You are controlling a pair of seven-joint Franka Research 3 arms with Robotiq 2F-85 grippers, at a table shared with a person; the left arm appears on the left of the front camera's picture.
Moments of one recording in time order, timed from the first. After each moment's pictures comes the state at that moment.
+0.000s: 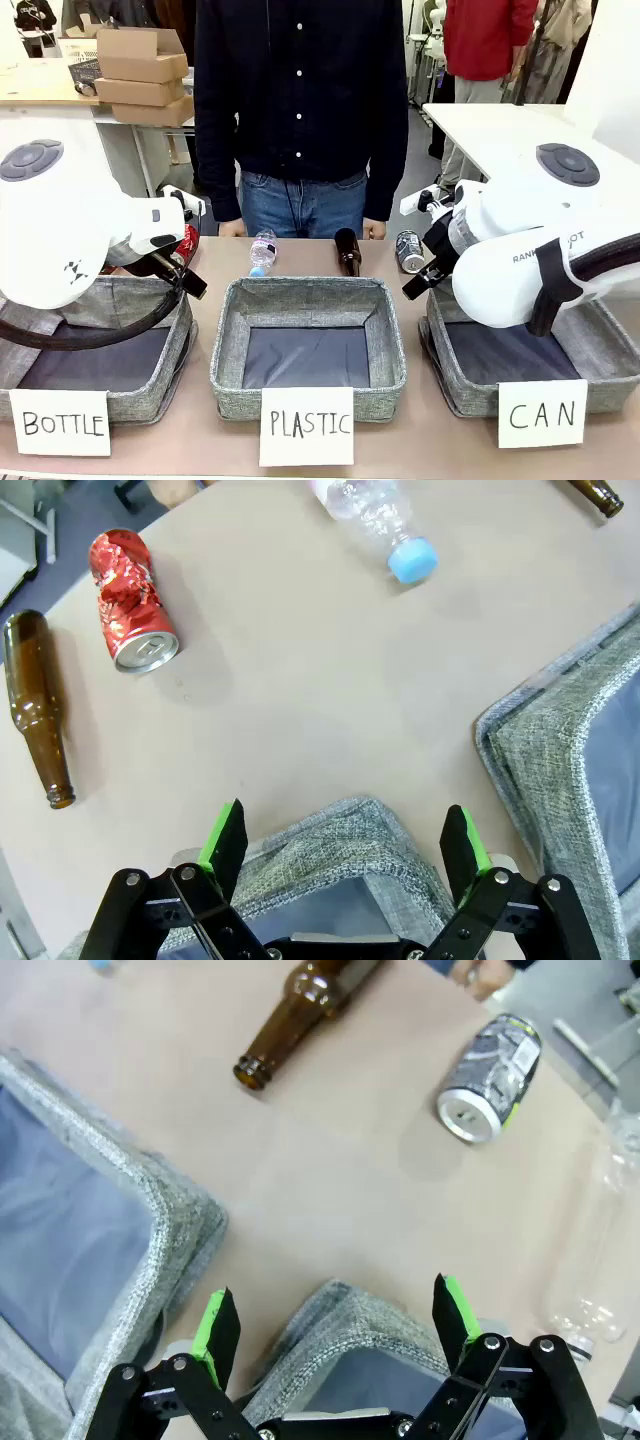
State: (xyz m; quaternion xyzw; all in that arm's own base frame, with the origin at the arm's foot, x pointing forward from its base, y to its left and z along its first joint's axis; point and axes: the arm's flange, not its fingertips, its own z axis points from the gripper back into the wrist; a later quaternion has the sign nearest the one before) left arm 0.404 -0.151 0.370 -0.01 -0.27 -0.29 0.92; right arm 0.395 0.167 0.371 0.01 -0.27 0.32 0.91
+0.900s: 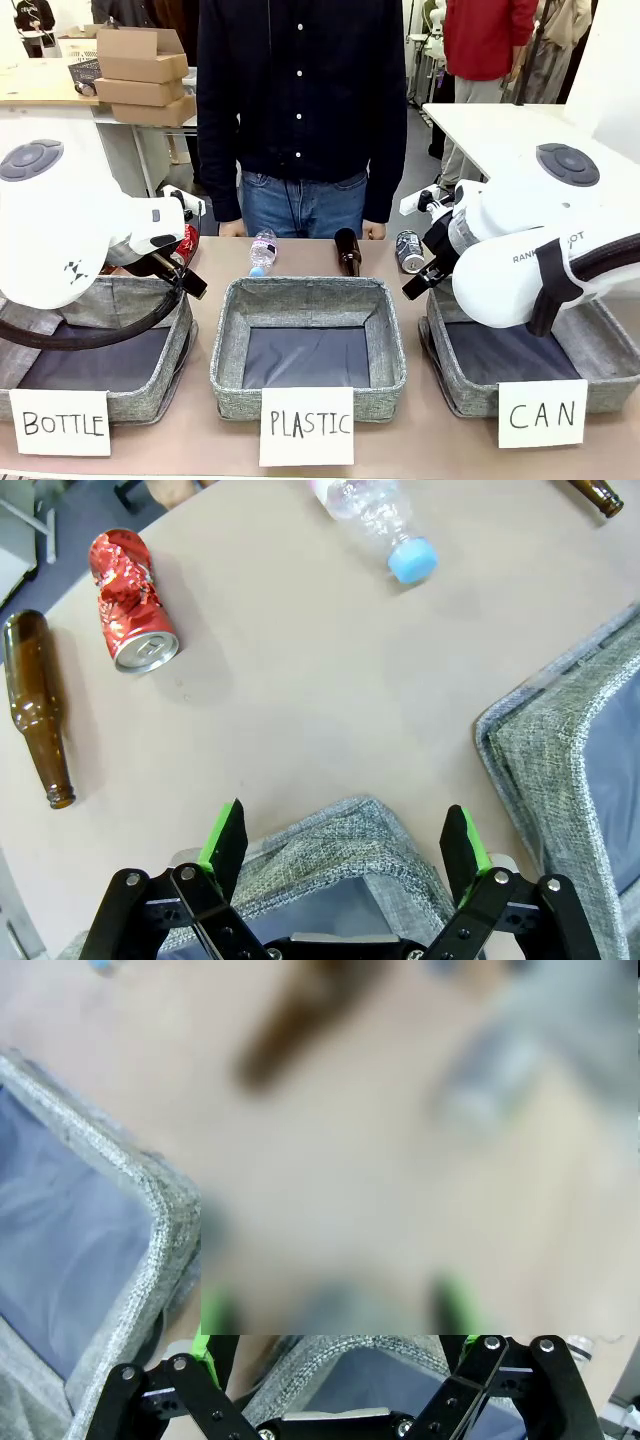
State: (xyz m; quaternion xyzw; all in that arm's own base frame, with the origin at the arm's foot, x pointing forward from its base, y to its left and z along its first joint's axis) left arm 0.404 -0.151 0.370 -0.01 -0.27 -0.29 0.92; right arm 0.395 0.167 0.371 0.01 -0.27 0.32 0.91
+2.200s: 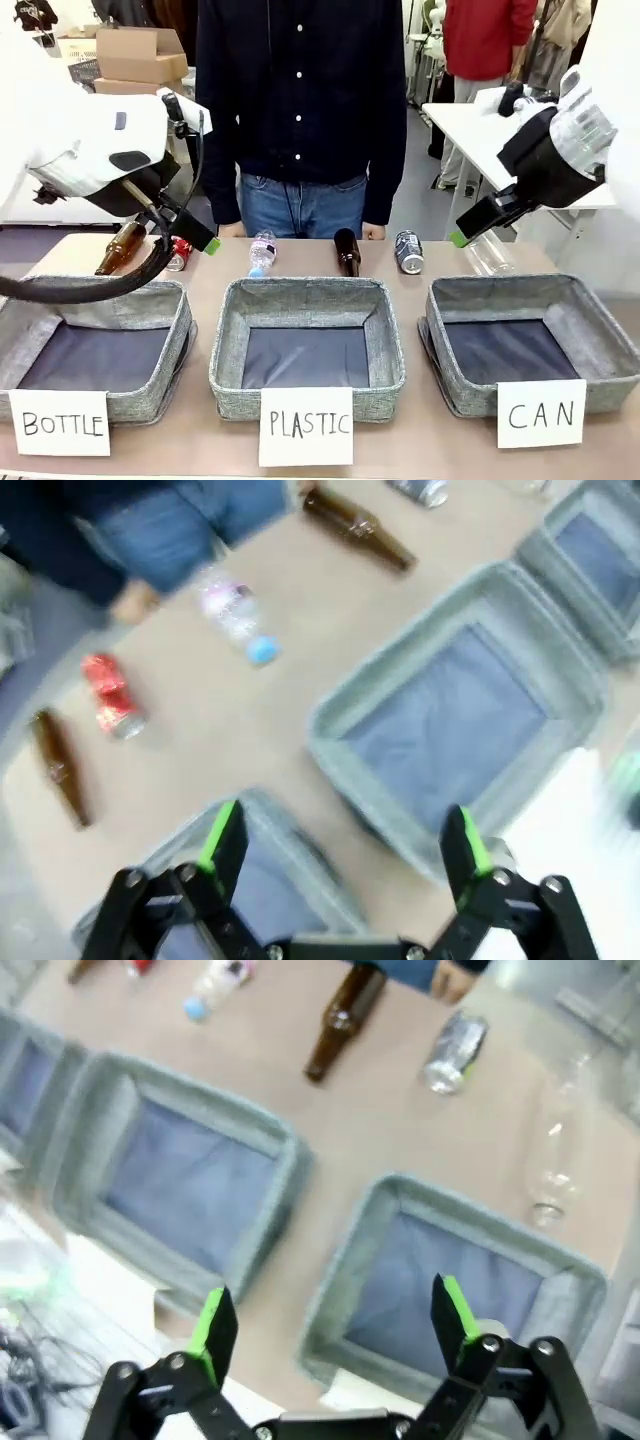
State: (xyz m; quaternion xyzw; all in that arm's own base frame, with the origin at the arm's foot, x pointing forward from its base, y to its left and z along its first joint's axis) left arm 0.305 -0.191 0.529 -0.12 -0.31 -0.38 0.86; right arm 0.294 0.120 0.543 0.13 -0.26 0.22 0.93
